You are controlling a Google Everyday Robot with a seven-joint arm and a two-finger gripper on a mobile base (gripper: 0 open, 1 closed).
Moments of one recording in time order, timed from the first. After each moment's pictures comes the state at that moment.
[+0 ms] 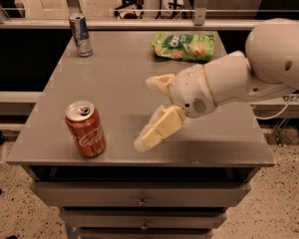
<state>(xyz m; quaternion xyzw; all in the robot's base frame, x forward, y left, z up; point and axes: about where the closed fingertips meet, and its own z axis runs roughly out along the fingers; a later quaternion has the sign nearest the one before) 0.455 0.002 0.903 -0.56 0.66 0.34 0.36</state>
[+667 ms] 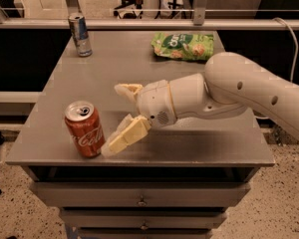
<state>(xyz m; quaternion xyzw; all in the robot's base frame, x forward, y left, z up) 0.464 0.077 0.877 -0.56 0.60 0.40 0.41</state>
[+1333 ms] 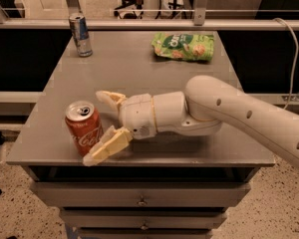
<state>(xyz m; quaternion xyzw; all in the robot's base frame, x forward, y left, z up) 0.458 0.122 0.861 -0.55 0.54 0.45 0.46</state>
